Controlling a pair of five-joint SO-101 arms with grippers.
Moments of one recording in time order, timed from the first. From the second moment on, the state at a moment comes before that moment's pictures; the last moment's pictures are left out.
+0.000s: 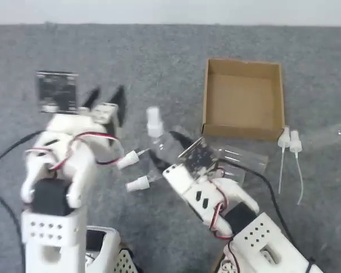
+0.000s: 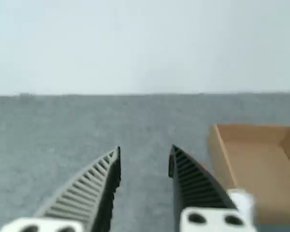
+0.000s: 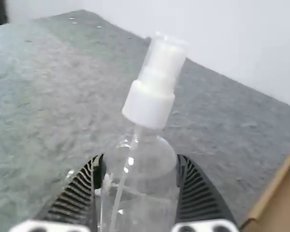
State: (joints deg) left arm -0.8 -58.3 36.5 58.2 8.5; right arm -40.7 -67.5 80.2 14.2 4.1
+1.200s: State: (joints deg) left arm 13.3 -78.6 71.6 48.8 8.0; right arm -38.2 -34.4 22.1 54.9 -1.8
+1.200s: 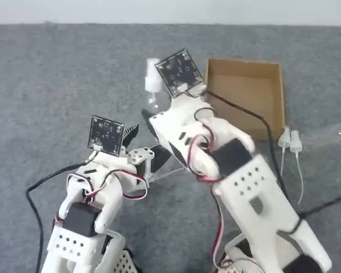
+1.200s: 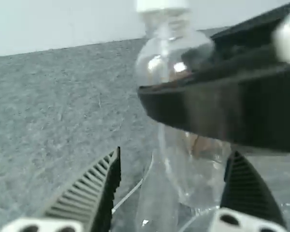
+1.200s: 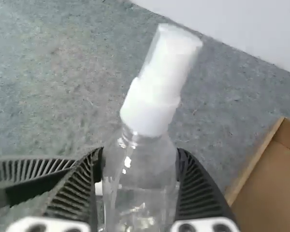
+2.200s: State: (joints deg) left arm 13.3 -78.9 74.1 48.8 7.9; right arm -6.2 -9.7 18.0 27.0 3.3
